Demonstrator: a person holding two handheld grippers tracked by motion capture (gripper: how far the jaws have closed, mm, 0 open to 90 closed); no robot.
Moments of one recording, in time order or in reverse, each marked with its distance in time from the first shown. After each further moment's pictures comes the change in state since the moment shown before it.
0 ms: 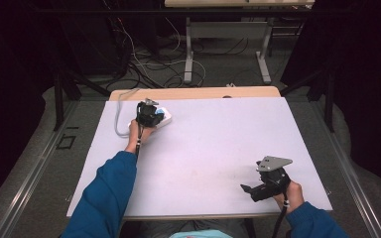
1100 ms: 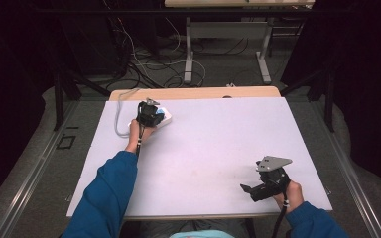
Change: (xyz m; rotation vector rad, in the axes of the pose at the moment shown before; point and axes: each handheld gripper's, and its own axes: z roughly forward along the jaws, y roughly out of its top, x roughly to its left) left arm -0.001 0.002 0.000 0.012 0.009 0.012; right arm 0.001 0.001 0.000 -0.002 -0.001 0.007
